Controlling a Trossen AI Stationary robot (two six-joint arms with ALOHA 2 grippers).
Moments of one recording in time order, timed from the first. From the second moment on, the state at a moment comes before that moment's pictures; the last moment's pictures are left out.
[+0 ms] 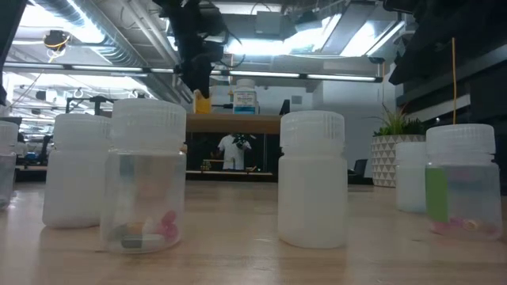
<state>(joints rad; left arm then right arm) 0.70 1.70 1.68 -1.07 -0.13 0.13 0.40 1.12 0.76 -0.44 0.17 0.60</state>
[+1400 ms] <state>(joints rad) 0.70 1.71 1.68 -1.03 -0.22 0.13 0.40 1.12 0.76 -0.44 0.17 0.60</state>
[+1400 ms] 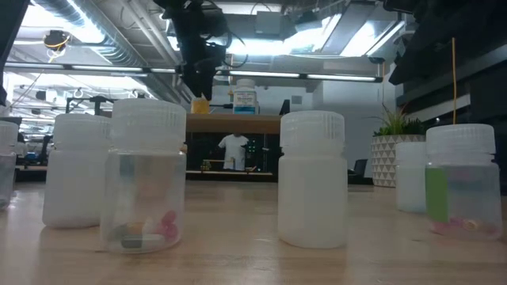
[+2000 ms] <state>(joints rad) 0.61 1.71 1.86 -1.29 -0.38 0.19 0.40 1.12 0.76 -0.44 0.16 0.60</state>
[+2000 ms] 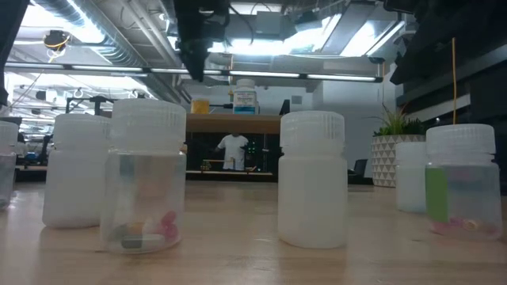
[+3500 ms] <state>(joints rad) 0.80 1.81 1.85 -1.37 -0.33 0.08 0.40 1.12 0.76 -0.44 0.16 0.62</state>
